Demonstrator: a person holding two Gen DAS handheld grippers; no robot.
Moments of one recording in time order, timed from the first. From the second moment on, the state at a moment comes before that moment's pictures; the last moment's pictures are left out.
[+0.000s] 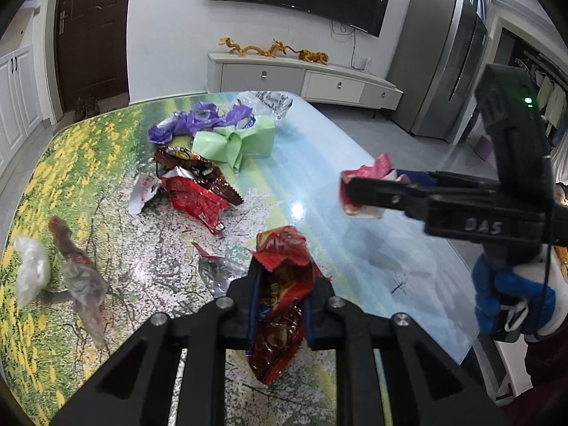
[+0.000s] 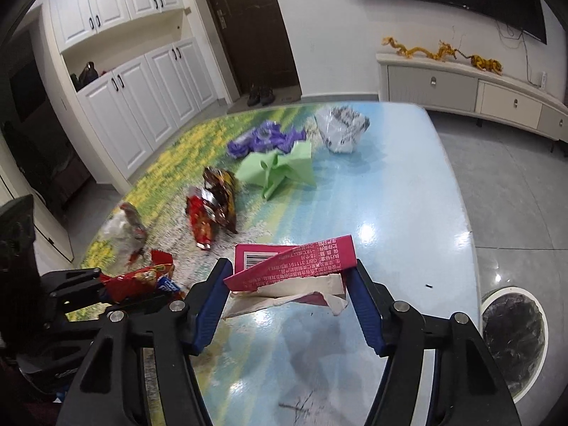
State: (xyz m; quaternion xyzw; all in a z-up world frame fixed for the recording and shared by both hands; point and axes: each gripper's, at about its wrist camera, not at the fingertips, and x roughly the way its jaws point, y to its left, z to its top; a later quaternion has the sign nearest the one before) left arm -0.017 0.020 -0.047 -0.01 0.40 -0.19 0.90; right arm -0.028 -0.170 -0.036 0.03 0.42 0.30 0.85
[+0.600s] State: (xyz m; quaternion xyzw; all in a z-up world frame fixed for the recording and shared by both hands) left arm 0.002 -0.009 -0.021 0.01 0.39 -0.17 0.90; right arm -0.047 -0.302 0.004 0.13 0.35 0.21 0.90
